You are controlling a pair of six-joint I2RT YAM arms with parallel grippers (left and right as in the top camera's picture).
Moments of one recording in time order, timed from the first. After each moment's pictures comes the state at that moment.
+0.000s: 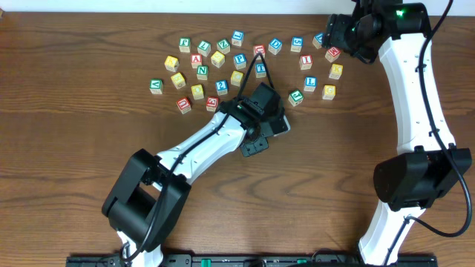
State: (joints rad) left arm -0.68 1.90 1.33 -0.72 0.02 0.53; right arm 0.10 2.04 2.16 -1.16 -0.06 0.35
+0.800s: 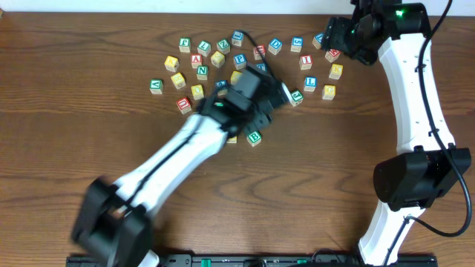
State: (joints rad) left arm -0.63 1.72 1.34 -0.55 -0.01 0.48; right arm 0.10 2.04 2.16 -1.19 -0.06 0.35
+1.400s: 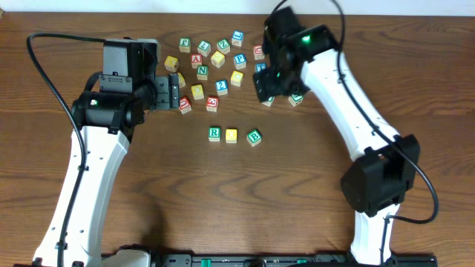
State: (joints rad) left arm -0.11 1.41 1.36 -0.83 0.00 -0.07; right arm 0.45 2.09 2.01 -1.27 -0.06 0.17
